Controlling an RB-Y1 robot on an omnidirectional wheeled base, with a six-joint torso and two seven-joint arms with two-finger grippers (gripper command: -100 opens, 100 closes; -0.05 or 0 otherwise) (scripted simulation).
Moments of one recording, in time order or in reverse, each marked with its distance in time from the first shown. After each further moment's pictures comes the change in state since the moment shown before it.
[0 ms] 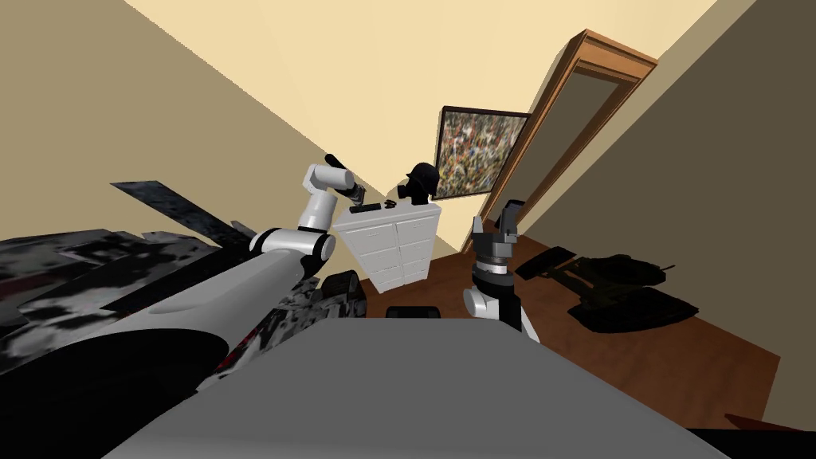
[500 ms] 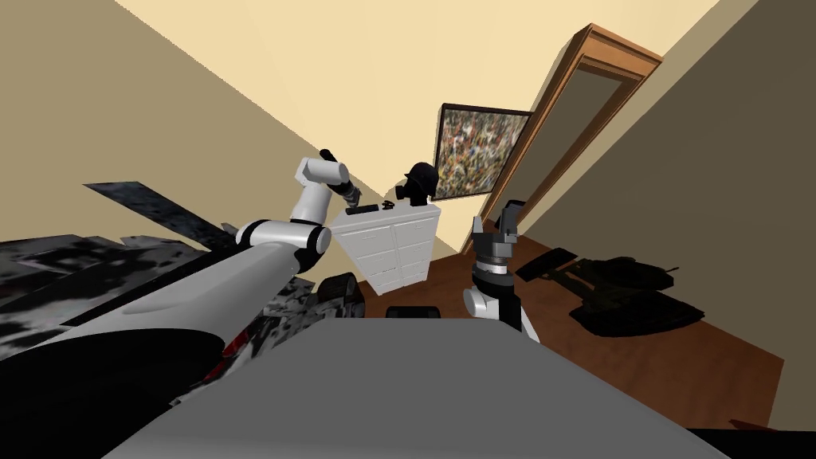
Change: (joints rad) left arm -0.083 0.040 -0.002 0.132 0.017 0.126 -0.009; right arm 0.000 0.000 0.000 0.000 0.000 0.000 0.000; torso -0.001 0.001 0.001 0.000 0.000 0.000
